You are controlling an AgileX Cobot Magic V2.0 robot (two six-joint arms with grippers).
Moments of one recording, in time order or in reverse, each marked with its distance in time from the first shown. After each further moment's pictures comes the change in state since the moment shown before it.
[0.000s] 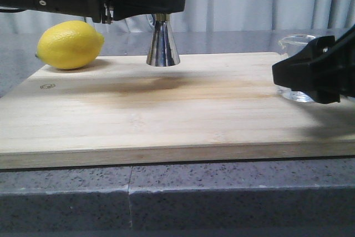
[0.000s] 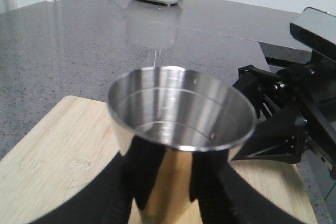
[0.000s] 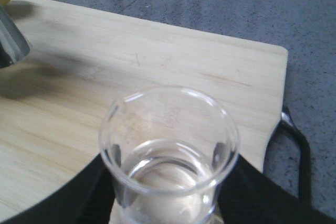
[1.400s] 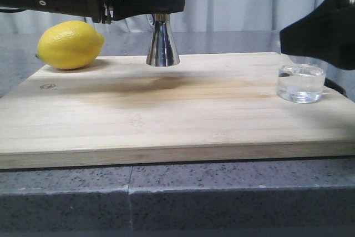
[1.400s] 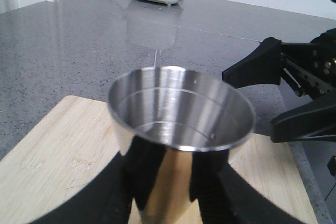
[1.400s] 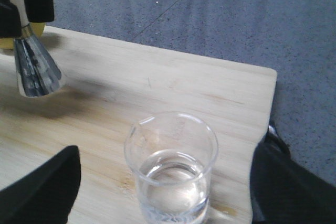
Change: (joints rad) left arm 0.000 0.000 0.000 0.000 0.000 0.000; right arm 0.000 -0.249 -0.007 0.041 0.219 -0.030
